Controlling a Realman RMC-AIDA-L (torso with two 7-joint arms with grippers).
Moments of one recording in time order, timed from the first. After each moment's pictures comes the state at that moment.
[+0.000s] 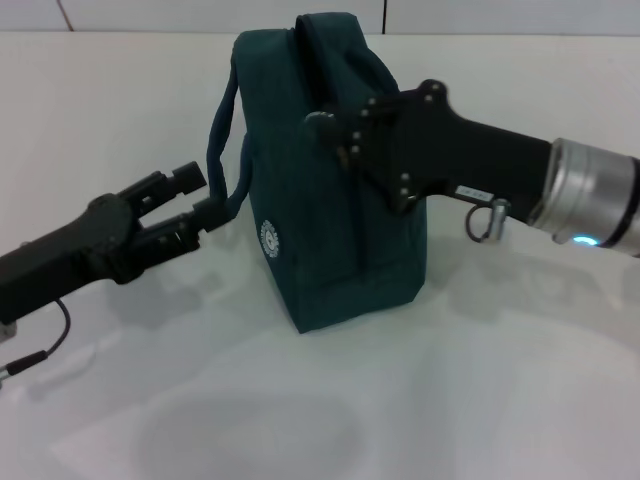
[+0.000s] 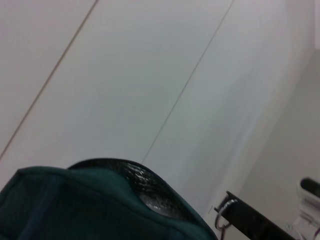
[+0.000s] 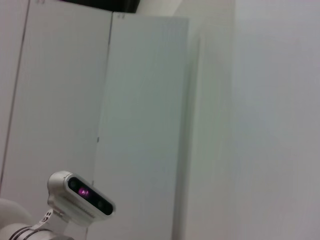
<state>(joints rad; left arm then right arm) -0.25 -2.07 0.71 0.56 1.56 1.81 -1.42 0.63 2.03 -1.81 -0.53 -0.64 -1.32 0.75</state>
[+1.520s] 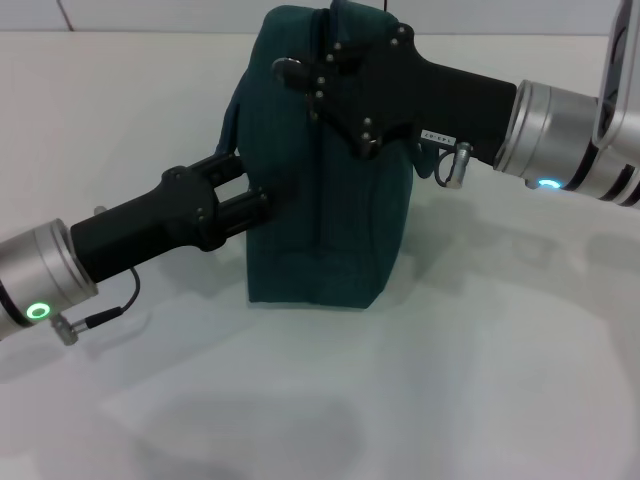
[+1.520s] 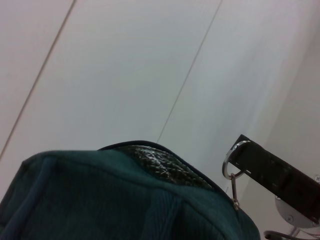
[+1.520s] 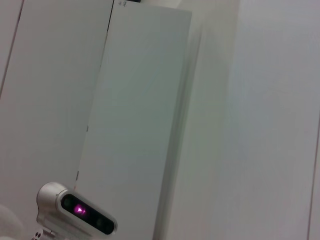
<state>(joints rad) -0.40 -2.09 0.72 0.41 1.59 1.65 -1.25 0.72 2.03 -1.80 -0.56 -0.63 -1.20 0.74</state>
